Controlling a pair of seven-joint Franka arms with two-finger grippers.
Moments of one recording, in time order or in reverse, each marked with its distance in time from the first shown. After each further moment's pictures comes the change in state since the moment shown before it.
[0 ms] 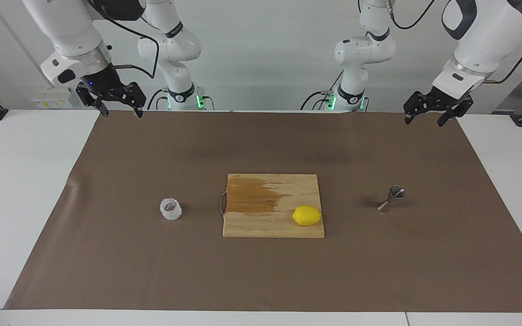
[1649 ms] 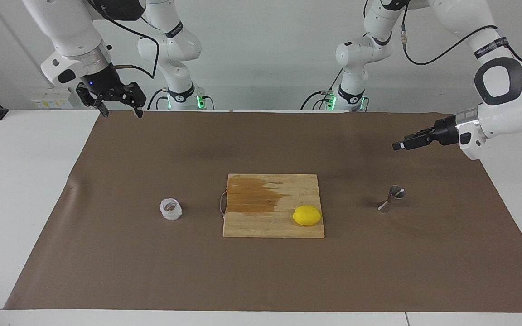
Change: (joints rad) left arm 0.213 0.270 0.013 -0.010 -0.498 -0.174 -0.445; right arm 0.000 0.000 0.000 0.000 0.000 0.000 0.000
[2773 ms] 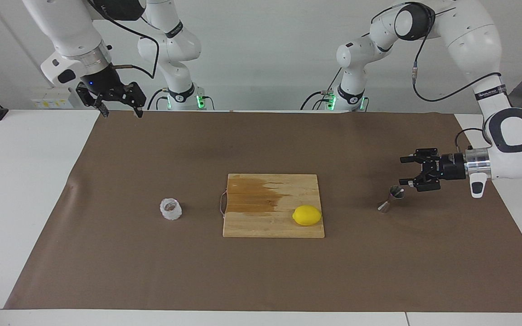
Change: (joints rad) left arm 0.100 0.304 -0.061 0.203 -0.214 0.024 -0.464; right arm 0.000 0.000 0.000 0.000 0.000 0.000 0.000
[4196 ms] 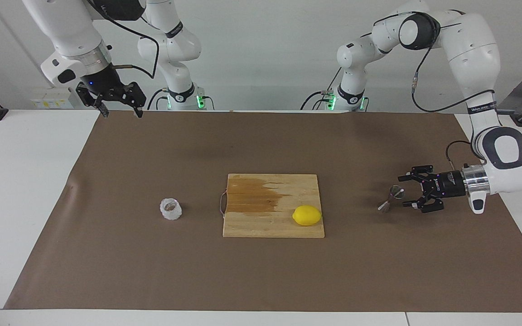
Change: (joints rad) left arm 0.025 0.090 -0.027 -0.014 -0.050 0.137 -0.081; right arm 0.000 0.000 0.000 0.000 0.000 0.000 0.000
